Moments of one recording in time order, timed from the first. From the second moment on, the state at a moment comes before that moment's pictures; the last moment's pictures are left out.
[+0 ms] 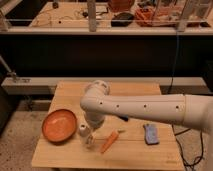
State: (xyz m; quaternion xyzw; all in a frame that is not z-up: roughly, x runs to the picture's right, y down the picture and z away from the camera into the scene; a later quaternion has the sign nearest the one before) arm -0.063 0.184 0.709 -0.29 -0.17 -0.31 0.89
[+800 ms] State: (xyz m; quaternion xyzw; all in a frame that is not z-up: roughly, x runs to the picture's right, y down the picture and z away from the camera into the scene) arm -0.079 0.183 0.718 -0.28 -0.17 -0.32 0.89
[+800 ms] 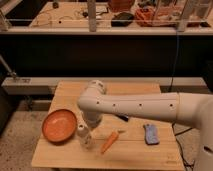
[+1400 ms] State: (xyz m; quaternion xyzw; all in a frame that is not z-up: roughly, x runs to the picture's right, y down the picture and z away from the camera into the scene) arm -0.093 0.183 0.722 -0.28 -0.17 -0.33 0.89
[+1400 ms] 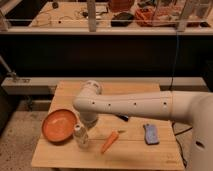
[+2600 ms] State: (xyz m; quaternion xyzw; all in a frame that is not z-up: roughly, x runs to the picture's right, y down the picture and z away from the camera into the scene) arm -0.136 0.192 0.724 -0.27 -0.19 -0.35 0.88
